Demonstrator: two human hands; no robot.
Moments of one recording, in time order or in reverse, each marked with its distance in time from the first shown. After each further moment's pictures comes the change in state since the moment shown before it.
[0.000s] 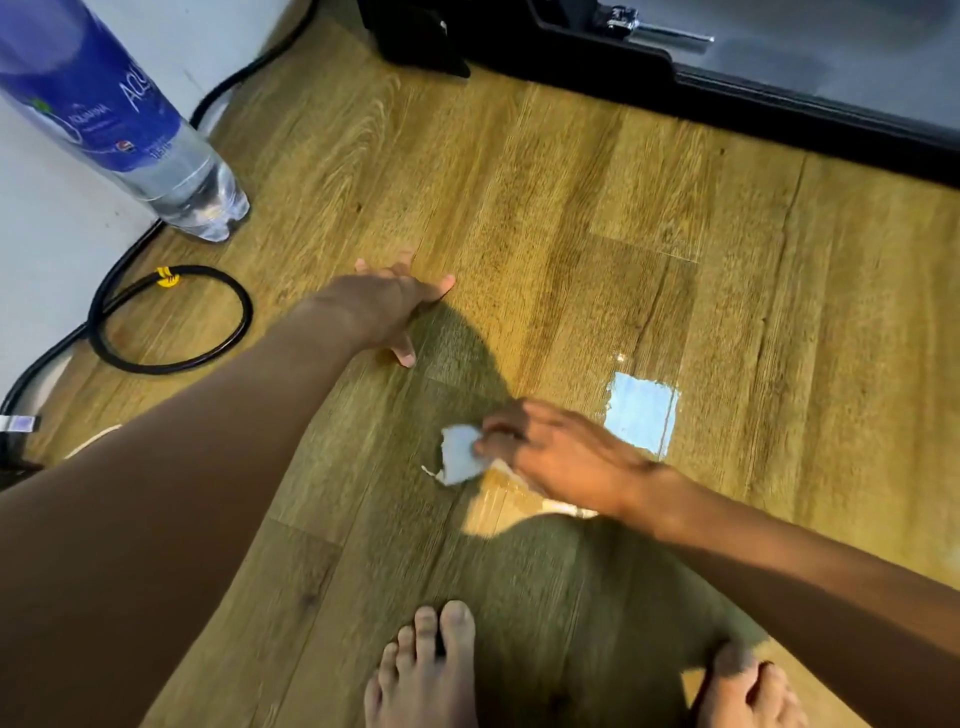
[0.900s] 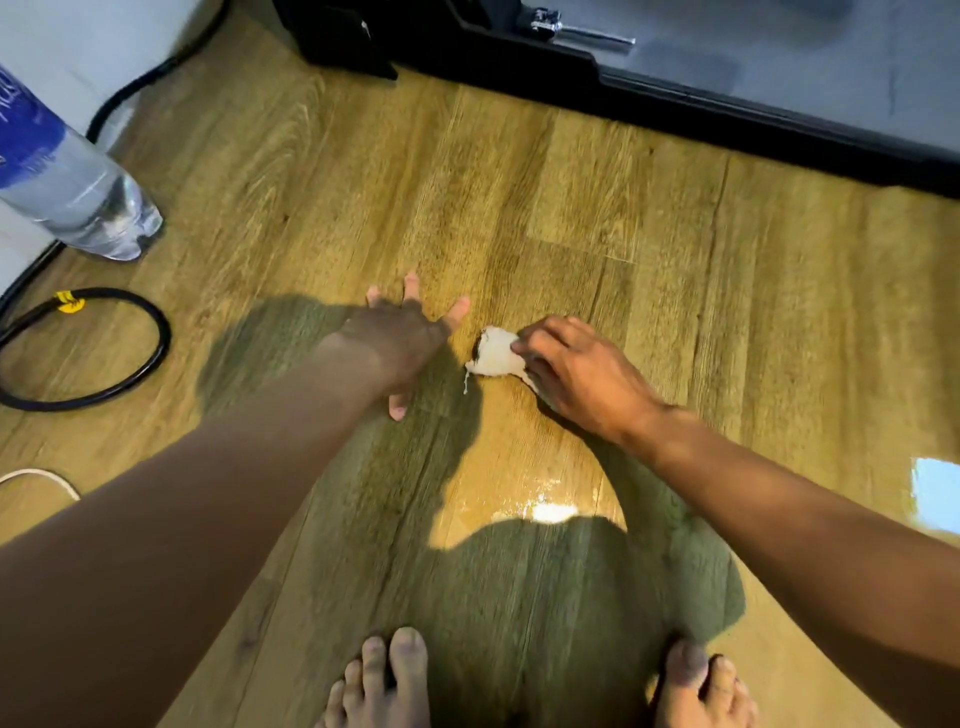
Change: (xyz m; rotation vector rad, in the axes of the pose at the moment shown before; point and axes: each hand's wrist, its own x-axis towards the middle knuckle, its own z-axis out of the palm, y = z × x) left_hand -0.005 0.089 -0.009 0.191 -0.058 0.076; right_hand -0.019 0.075 -0.030 -0.061 0.256 0.408
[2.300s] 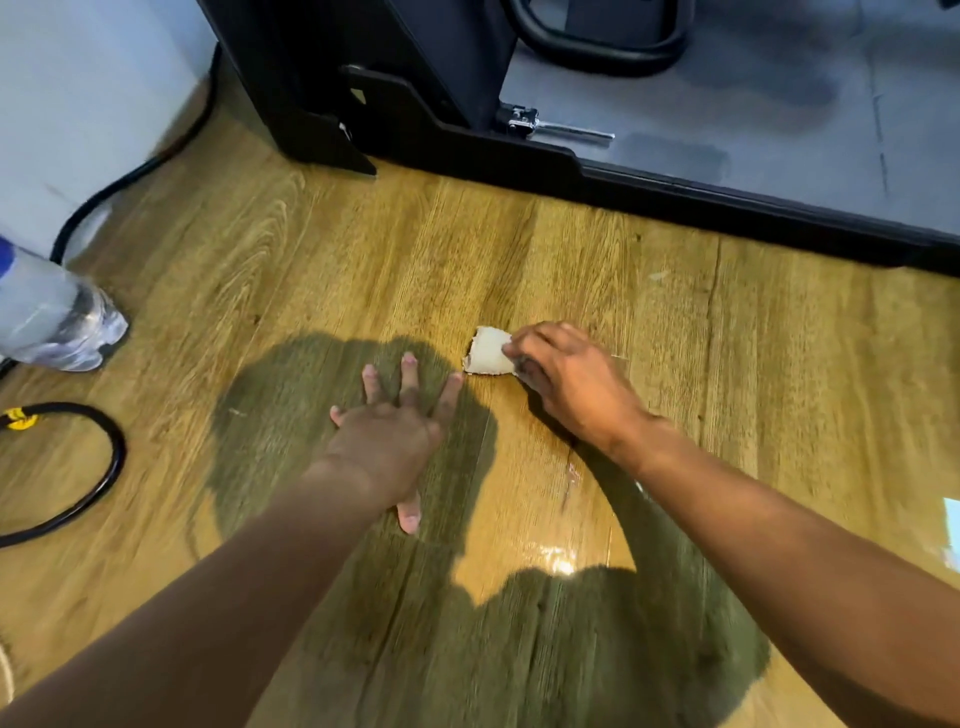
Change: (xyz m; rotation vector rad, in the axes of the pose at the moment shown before) left_hand 0.024 0.011 -0.011 -0.061 -0.016 0.007; right_hand 0.078 0.066 -0.001 0.032 0.057 0.078
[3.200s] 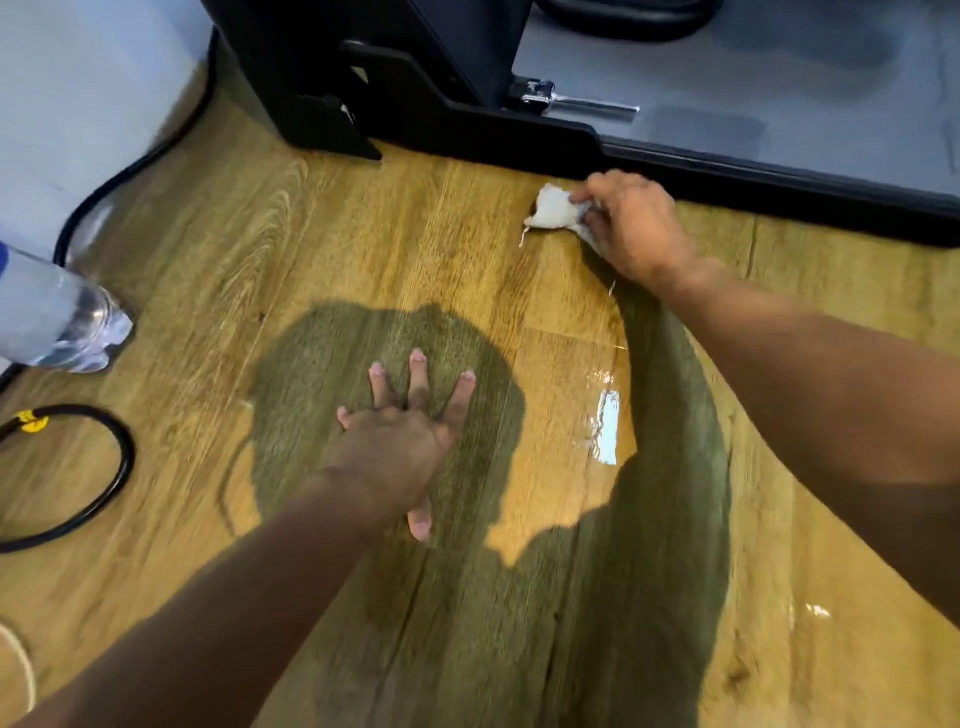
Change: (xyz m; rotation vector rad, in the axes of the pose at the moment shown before) left_hand -0.003 0.001 -0.007 -0.006 -0.052 0.010; right_hand 0.109 0.091 -0.041 -0.094 0.117 0.174
